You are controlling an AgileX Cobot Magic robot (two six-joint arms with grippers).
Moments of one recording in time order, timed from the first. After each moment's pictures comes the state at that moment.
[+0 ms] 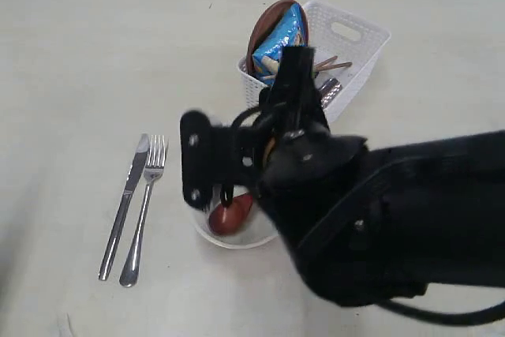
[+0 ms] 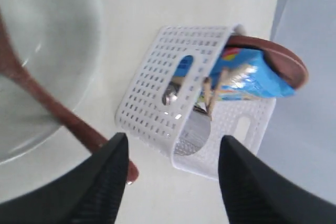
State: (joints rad) left arm -0.17 0.01 0.00 0.15 0.32 -0.04; right arm 1.26 1.58 -0.84 -1.16 0.91 0.44
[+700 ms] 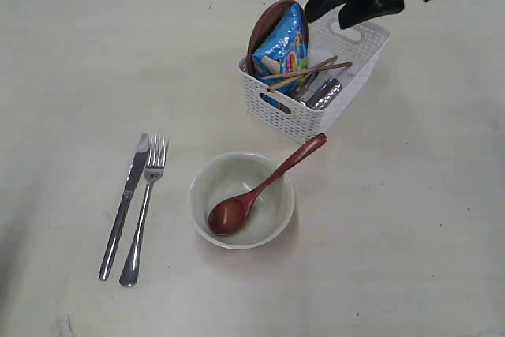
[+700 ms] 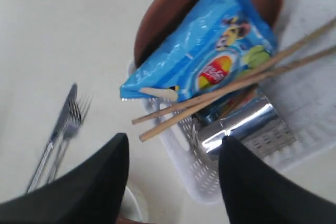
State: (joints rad) left arm -0.17 0.01 0.00 0.15 0.32 -0.04; right arm 0.29 1.72 -1.40 0.49 0.97 -0.22
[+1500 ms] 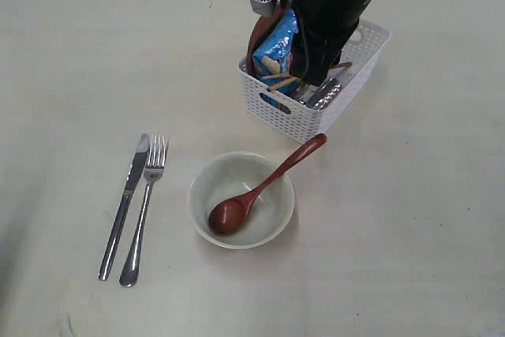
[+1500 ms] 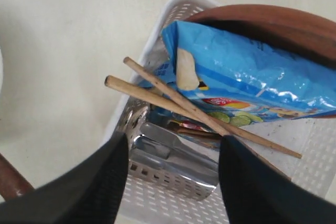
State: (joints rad) left arm -0.17 0.01 0.00 0.15 0.32 -0.04; right arm 0.50 1.83 -1.42 0.11 0.91 -0.94
